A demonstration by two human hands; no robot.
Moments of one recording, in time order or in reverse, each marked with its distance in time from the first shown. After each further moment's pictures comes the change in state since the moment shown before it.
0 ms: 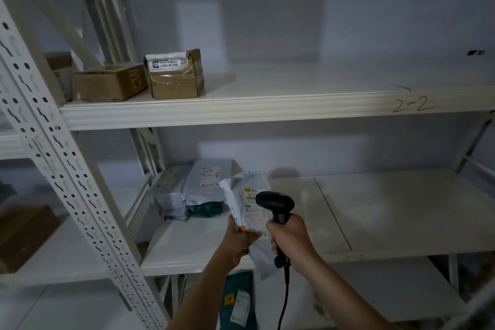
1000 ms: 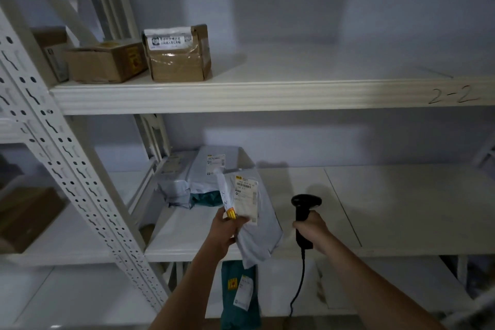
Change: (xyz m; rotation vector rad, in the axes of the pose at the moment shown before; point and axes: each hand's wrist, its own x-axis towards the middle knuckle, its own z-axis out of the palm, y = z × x) left_hand 0.031 -0.010 -0.050 -0.098 0.243 -0.147; right_hand 0.120 0.072 -0.032 -0.399 0.015 0.240
